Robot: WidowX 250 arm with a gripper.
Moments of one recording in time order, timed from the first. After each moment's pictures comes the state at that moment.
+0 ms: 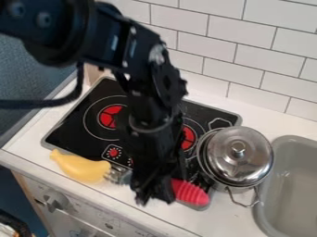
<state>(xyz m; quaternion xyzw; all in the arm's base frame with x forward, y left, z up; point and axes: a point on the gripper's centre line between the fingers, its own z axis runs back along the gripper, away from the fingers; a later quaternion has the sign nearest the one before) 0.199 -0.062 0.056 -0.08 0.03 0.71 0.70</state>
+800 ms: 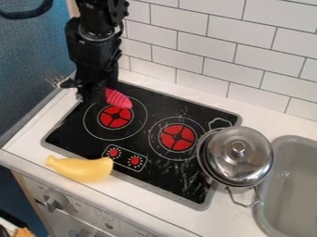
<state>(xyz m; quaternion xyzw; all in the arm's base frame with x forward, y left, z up) 0.279 0.091 0.073 0.05 -0.11 0.73 0.67</state>
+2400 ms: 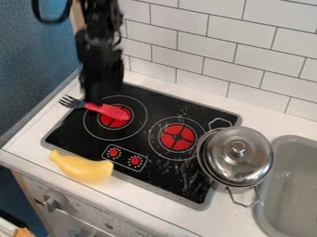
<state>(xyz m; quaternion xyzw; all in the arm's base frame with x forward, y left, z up) 0.322 0.112 0.048 0.05 -0.07 0.69 0.72</state>
